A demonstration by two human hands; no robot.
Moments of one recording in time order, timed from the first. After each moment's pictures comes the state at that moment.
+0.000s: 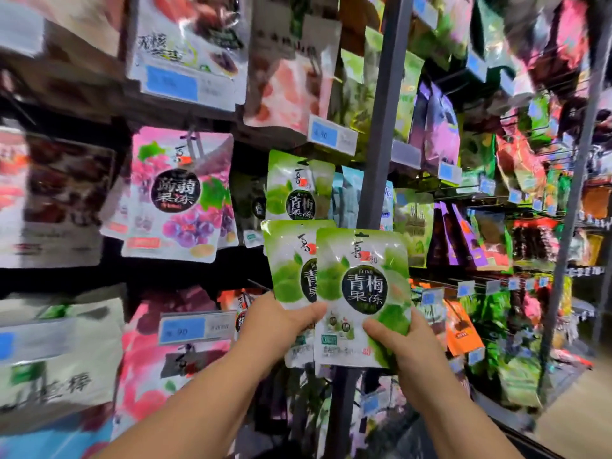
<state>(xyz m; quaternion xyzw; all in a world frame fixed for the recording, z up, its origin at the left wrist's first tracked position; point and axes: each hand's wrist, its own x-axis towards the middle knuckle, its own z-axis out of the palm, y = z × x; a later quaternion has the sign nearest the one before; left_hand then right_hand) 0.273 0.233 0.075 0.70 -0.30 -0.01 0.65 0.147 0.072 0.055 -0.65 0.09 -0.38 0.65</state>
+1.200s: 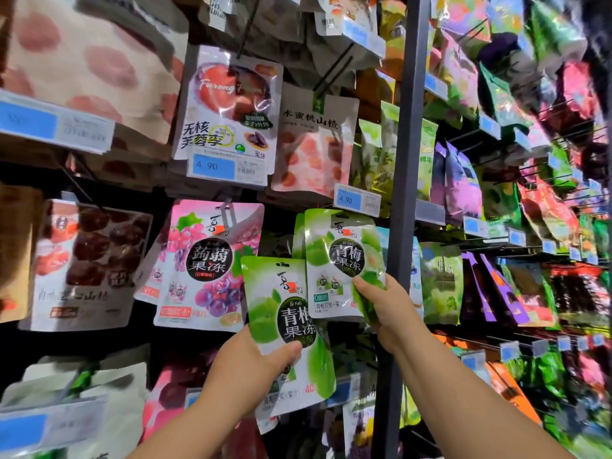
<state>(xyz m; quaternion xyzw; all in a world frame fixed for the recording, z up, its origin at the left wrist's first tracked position) 0.300 0.300 0.115 0.75 -0.32 0.11 0.57 0.250 0.087 0.179 -0.63 0.00 -0.40 0.67</state>
